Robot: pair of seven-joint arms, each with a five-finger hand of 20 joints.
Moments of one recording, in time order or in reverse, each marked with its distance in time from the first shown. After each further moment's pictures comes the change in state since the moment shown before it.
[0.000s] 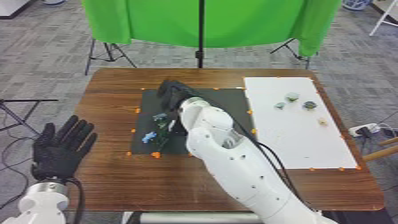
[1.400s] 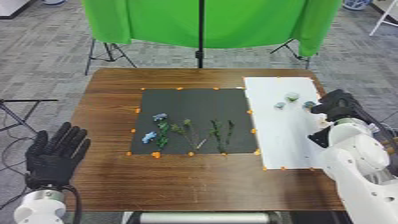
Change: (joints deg) left arm 2.8 -1.6 -0.7 -1.4 0.4 2.1 2.7; right arm -28.3 29.4 38.1 -17.4 -2.3 9.6 12.2
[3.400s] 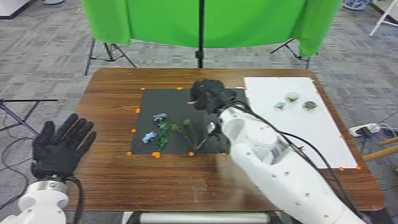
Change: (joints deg) left arm -3.7 2.1 0.9 1.7 0.8 -1.6 -2.8; right arm 24.8 -12.0 -39.1 10.9 -10.6 -2.9 -26.1
